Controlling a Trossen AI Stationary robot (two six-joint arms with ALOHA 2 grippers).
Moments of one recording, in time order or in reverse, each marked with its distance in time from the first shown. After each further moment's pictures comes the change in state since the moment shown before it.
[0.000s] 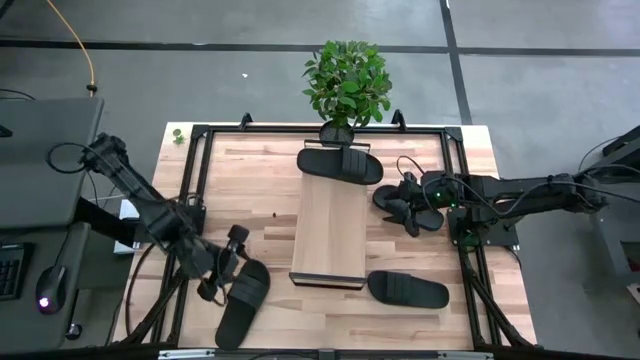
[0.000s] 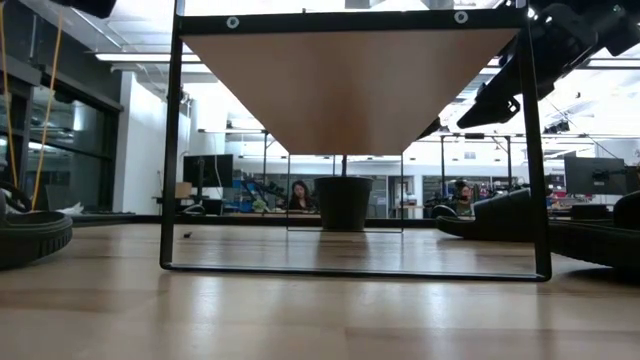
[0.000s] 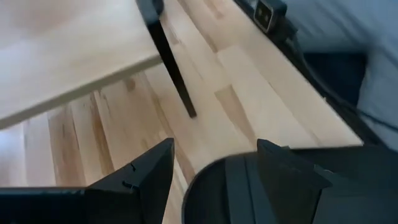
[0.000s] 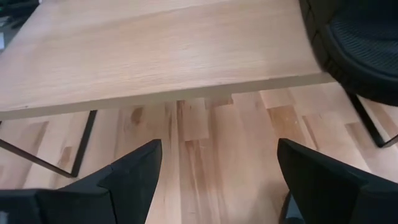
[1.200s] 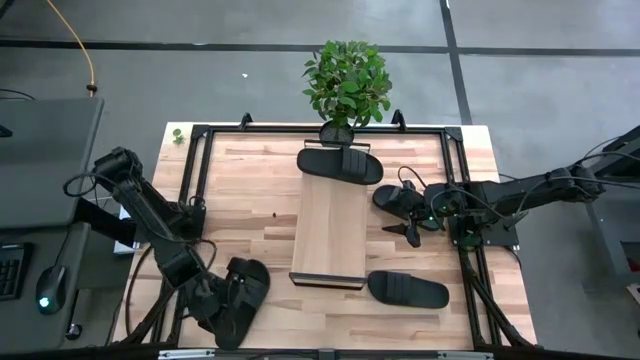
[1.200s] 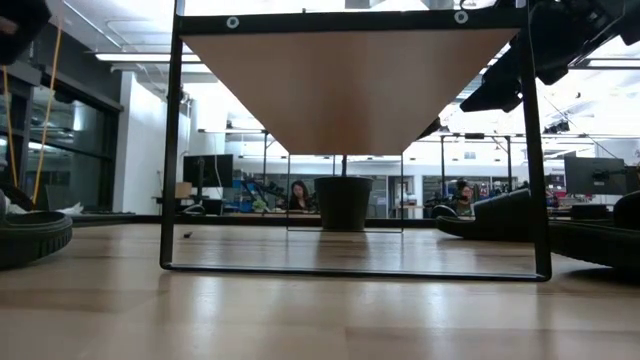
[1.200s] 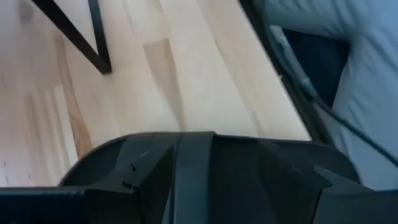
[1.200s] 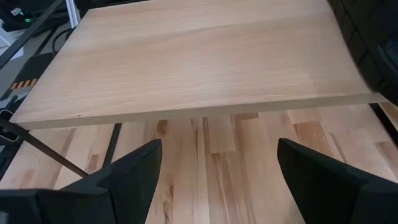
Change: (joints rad) left arm -0.171 0.314 0.000 0.148 0.025 -0.367; right arm 0.171 0.000 0.000 0.060 0.122 0.071
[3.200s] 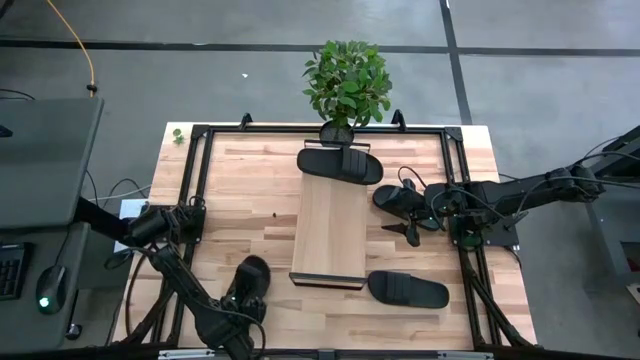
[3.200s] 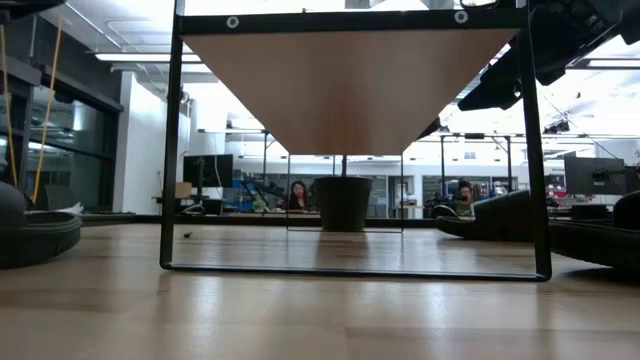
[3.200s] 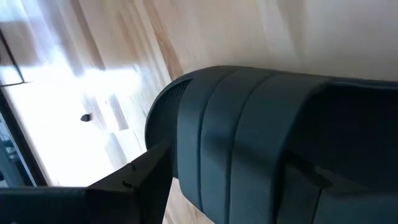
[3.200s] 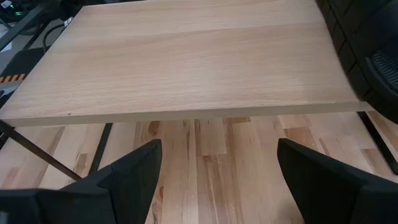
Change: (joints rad) left arm 0.001 0.640 0.638 -0.905 -0.187 -0.128; right arm 0.000 0.000 0.000 0.004 0.026 -0.045
